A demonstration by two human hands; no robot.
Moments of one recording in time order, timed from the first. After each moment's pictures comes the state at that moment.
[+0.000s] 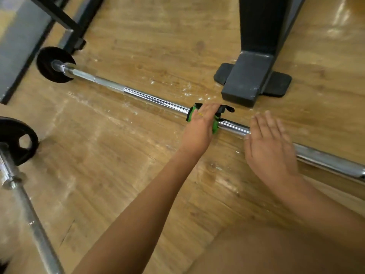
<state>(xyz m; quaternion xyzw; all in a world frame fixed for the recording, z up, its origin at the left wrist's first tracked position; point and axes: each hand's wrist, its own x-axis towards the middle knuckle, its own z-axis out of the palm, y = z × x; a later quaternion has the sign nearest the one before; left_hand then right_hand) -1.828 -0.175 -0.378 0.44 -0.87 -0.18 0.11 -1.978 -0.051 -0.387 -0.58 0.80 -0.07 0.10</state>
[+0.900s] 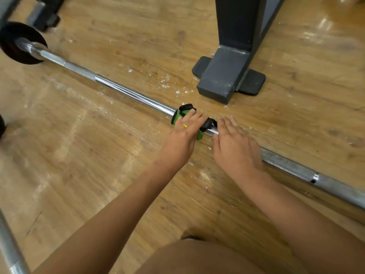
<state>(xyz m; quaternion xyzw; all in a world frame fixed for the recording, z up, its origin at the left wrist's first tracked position) -1.834 -0.126 -0.382 0.41 -0.89 -0.20 0.09 -1.991 -0.054 -0.374 -0.60 0.76 -0.08 0.23</state>
